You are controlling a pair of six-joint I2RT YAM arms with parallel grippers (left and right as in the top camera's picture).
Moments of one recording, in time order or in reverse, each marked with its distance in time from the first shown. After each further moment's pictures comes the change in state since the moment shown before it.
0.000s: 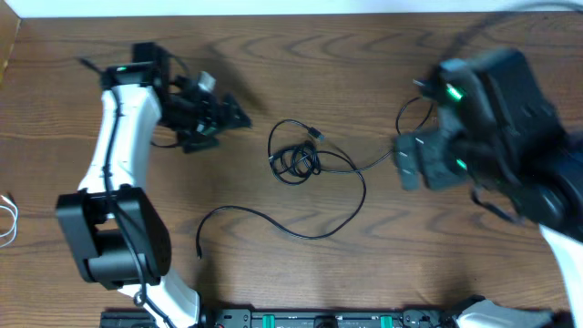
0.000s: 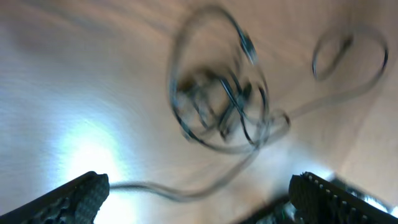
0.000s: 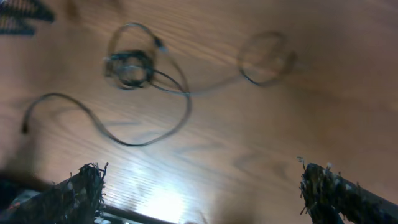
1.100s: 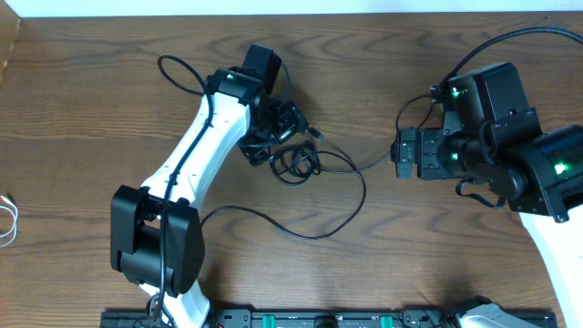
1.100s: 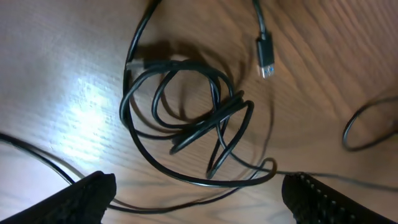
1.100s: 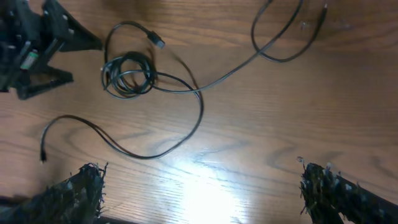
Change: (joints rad) left arm -0.425 0.002 -0.011 0.139 -0.365 -0.869; right arm -0.145 -0.108 -0.408 0.268 -0.145 0.108
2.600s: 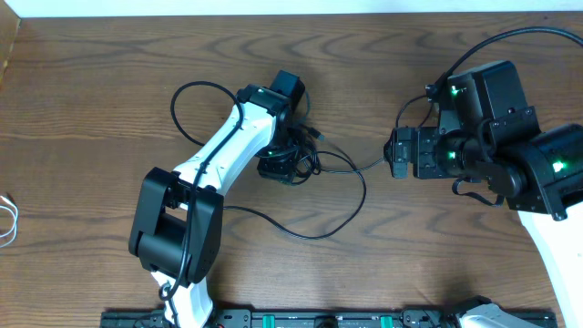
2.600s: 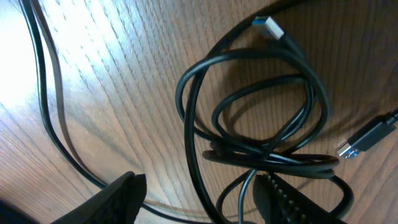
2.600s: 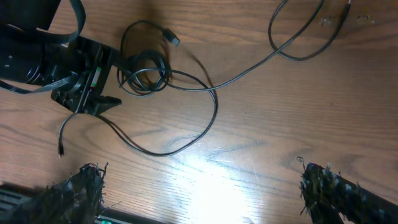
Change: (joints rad) left arm -0.087 0.079 -0.072 -0.013 -0.053 -0.731; right arm 0.000 0.005 0.000 0.008 -0.055 0.008
